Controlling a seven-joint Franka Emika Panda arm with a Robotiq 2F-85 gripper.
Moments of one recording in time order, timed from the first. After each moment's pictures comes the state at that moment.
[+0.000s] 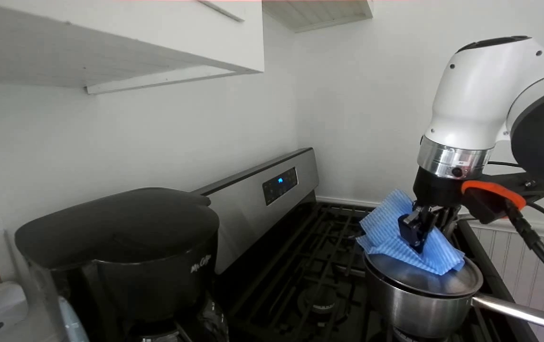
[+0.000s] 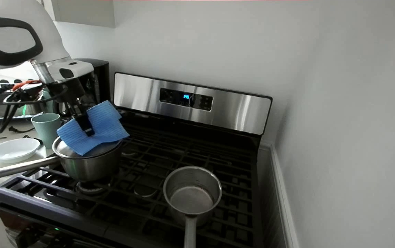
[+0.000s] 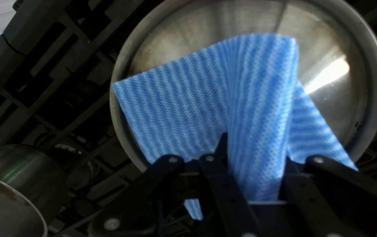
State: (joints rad) arm -0.23 -0.30 0.04 -2.63 -0.33 2.55 0.57
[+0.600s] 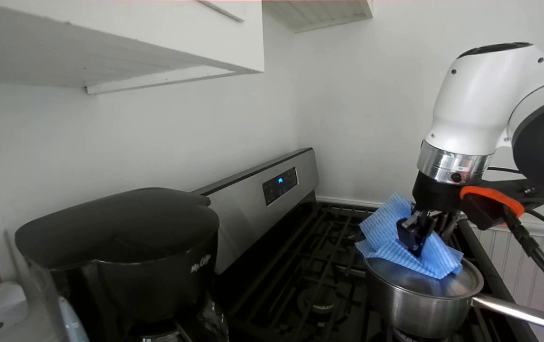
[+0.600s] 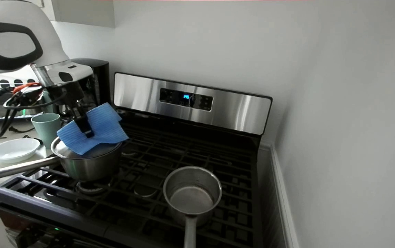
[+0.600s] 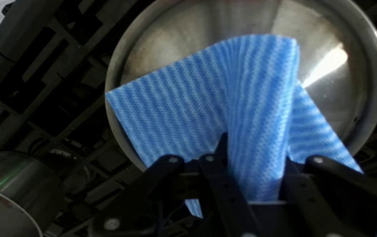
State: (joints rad) arm -0.23 -0.29 0.04 -2.64 -0.33 2.58 0.60
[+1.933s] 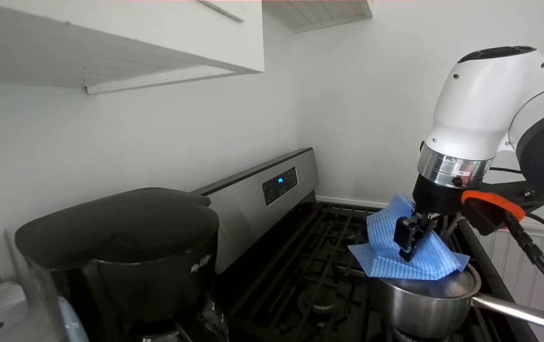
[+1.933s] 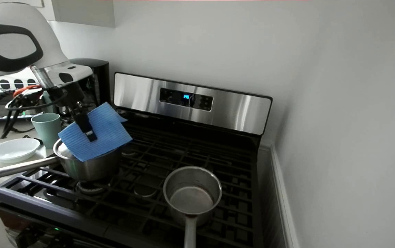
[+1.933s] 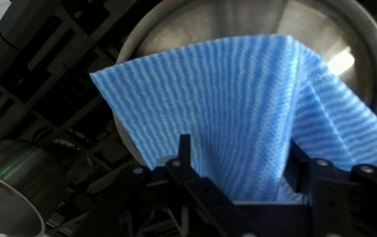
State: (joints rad) arm -0.24 -0.28 0.04 -2.65 -0.40 2.60 0.62
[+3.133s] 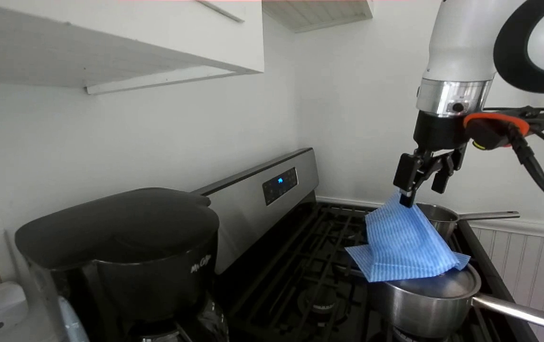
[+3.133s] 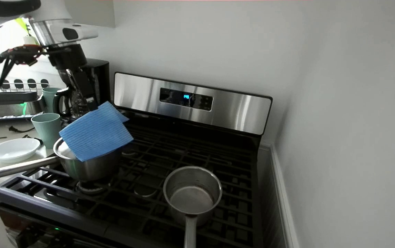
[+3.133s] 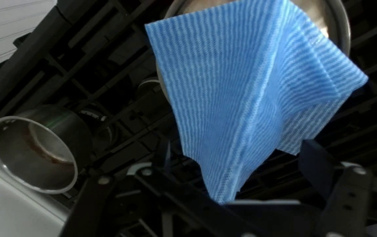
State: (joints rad) arm -0.22 -0.39 0.02 -2.45 -0.25 2.26 0.40
